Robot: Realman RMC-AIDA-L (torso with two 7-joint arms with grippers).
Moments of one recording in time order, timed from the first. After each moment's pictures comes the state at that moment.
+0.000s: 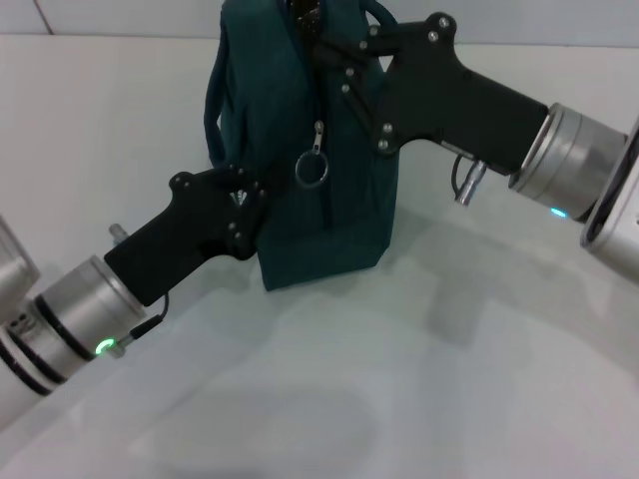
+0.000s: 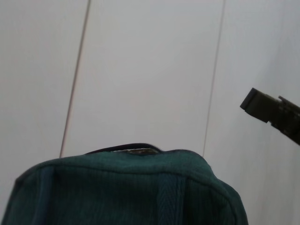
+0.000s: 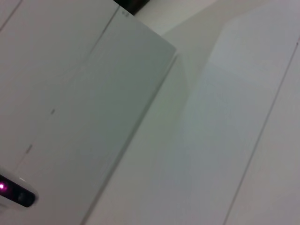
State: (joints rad) left arm -0.45 -2.09 1.21 0.00 0.86 1.56 -0.59; right arm 0.57 2.03 -1.96 -0.67 -0.35 -1.15 0.24
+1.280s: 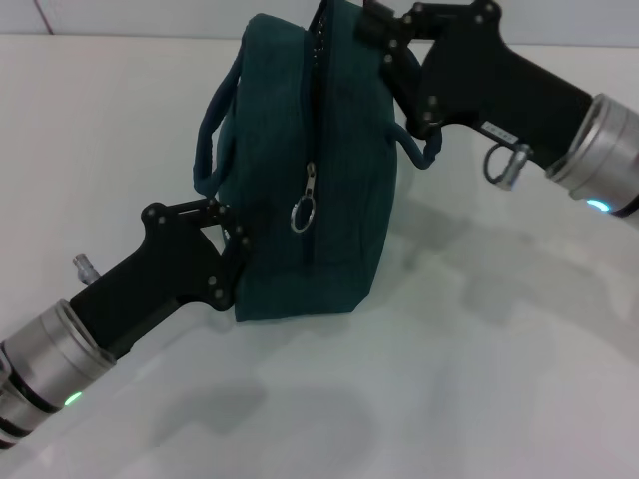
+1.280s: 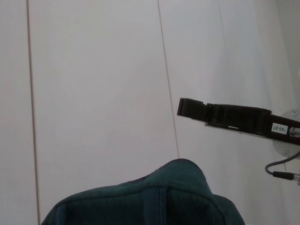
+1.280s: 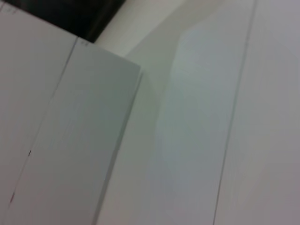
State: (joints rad) left arm -0.31 -2.09 1.21 0.11 0.95 1.67 -0.35; right arm 0.54 2.00 -1.92 -0.67 -0.33 -1.22 0.51
